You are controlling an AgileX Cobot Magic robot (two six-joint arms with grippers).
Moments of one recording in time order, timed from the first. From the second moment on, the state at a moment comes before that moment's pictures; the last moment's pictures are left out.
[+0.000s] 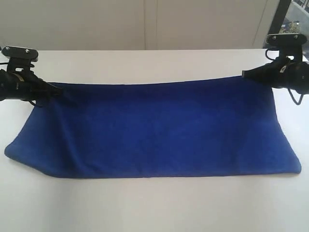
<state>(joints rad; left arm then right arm) -0.08 1.99 -1.08 0.02 -0.16 0.05 -0.04 2.03 -1.13 -0.01 -0.26 -0.01</state>
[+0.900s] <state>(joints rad) -0.08 1.93 -1.08 0.02 -0.19 0.14 -0.04 2.03 -1.13 -0.01 -0.24 -0.01</state>
